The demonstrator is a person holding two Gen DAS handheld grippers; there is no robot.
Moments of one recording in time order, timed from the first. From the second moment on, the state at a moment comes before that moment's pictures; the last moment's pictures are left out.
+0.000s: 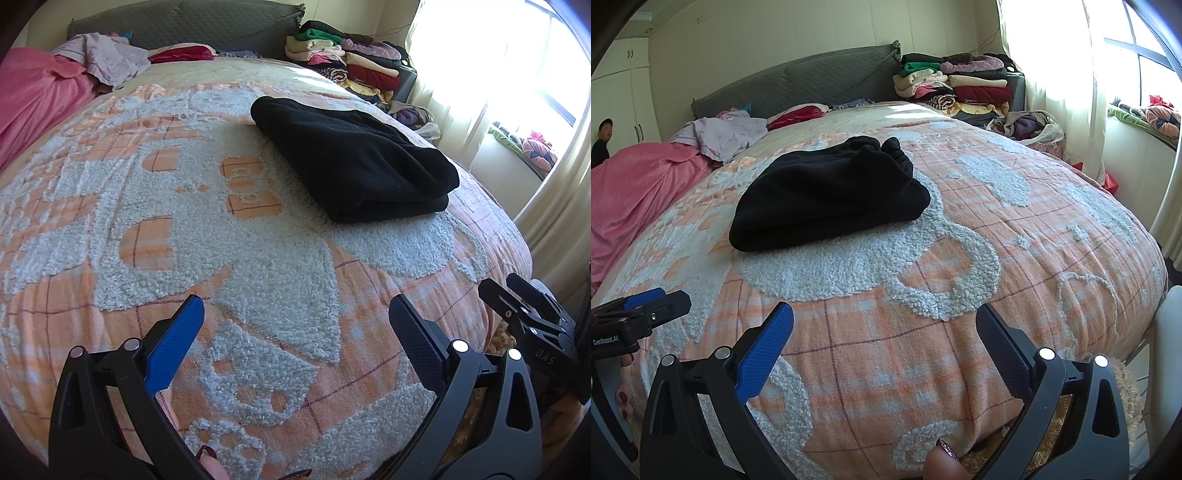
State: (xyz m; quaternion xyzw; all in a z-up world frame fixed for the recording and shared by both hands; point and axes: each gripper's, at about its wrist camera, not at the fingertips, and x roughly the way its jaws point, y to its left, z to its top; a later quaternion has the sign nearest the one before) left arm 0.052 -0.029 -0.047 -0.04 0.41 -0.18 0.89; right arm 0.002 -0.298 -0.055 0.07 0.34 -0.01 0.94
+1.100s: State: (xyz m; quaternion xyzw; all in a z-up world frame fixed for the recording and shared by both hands) left arm 0.057 -0.025 -0.044 -0.04 0.42 -0.13 0.90; right arm 0.000 -0.318 -0.051 0.08 0.33 -0.05 0.94
